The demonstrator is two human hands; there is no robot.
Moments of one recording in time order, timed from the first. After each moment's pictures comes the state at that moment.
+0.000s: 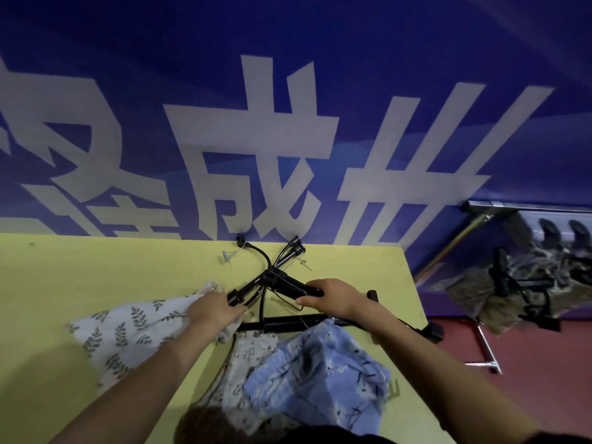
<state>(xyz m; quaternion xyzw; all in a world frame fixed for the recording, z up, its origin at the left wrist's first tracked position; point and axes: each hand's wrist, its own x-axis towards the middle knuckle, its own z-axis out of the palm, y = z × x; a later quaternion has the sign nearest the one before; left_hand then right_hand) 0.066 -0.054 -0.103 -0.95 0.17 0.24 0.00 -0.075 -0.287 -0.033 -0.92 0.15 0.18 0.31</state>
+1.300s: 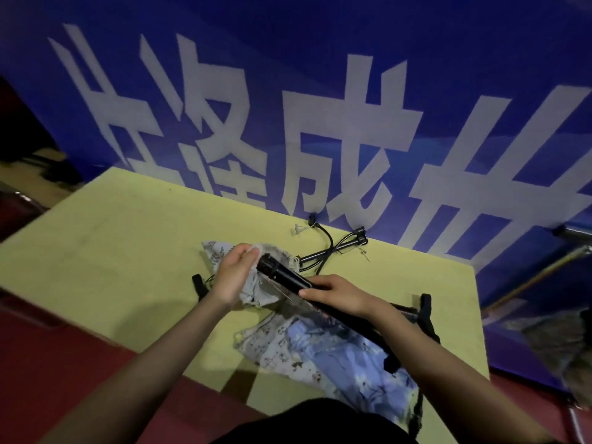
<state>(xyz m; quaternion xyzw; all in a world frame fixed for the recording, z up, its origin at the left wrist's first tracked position) -0.056 0.033 0.020 -0.79 -0.01 0.10 -0.60 -0.108 -0.194 -0.007 -0.79 -0.04 0.24 0.56</state>
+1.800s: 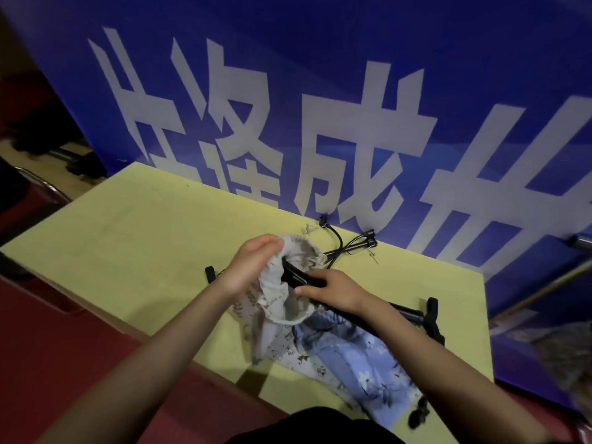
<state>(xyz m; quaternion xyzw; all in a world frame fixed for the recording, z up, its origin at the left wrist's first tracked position) -0.078 0.034 0.061 -0.75 0.07 0.14 -0.64 -0.108 -0.166 0.002 -0.88 -0.05 0.18 0.43</state>
